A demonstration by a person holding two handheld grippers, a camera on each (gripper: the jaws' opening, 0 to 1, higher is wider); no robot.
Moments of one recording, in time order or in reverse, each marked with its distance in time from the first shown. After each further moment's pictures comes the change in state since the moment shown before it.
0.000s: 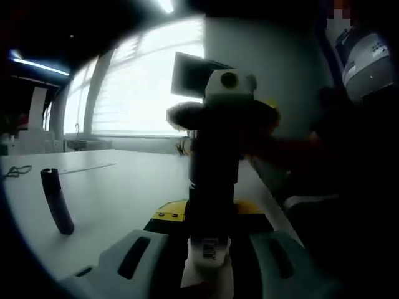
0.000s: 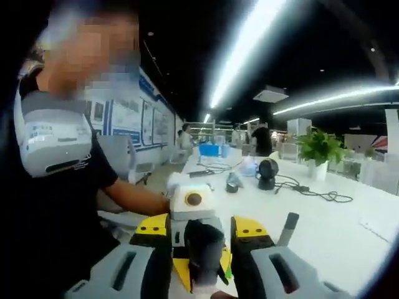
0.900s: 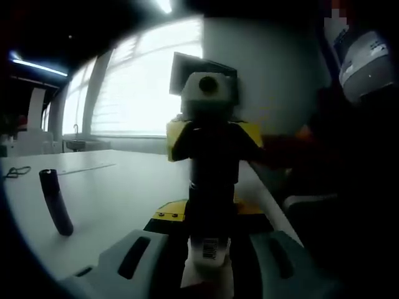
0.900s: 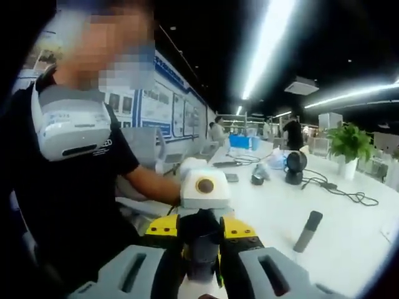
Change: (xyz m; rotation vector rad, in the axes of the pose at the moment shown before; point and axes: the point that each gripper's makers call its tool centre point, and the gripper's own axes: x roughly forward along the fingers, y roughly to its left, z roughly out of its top) left arm 0.002 -0.005 0.000 0.002 0.000 -0.008; right arm 0.011 -0.002 -0.018 -0.017 0.041 0.176
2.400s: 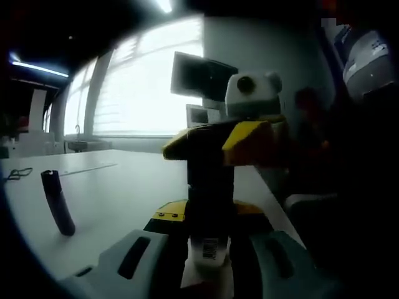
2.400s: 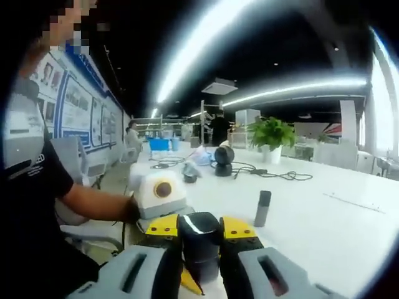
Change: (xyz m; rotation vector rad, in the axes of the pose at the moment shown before) left arm -0.001 0.001 0.000 0.012 0.008 0.010; right arm -0.012 -0.013 -0.004 0.133 -0.014 -0.675
